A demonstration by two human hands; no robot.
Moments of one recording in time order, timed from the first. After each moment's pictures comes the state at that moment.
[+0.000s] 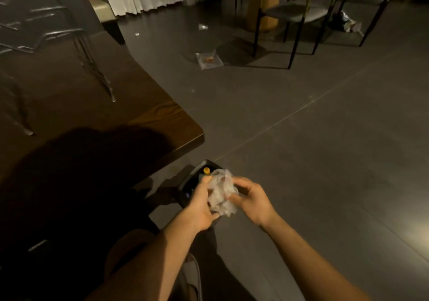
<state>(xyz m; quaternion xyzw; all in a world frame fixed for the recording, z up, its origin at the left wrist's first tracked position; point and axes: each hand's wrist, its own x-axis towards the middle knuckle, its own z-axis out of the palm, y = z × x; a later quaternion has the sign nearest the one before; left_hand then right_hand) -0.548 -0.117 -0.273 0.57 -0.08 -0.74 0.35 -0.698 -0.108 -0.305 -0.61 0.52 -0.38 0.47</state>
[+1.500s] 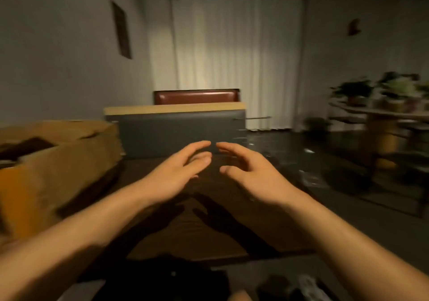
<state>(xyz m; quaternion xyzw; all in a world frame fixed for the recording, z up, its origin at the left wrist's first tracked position) -0.228 0.125 0.119 0.59 -0.61 -0.24 0.47 -0.402 0.024 0.109 -0.86 0.18 -0.33 0.35</state>
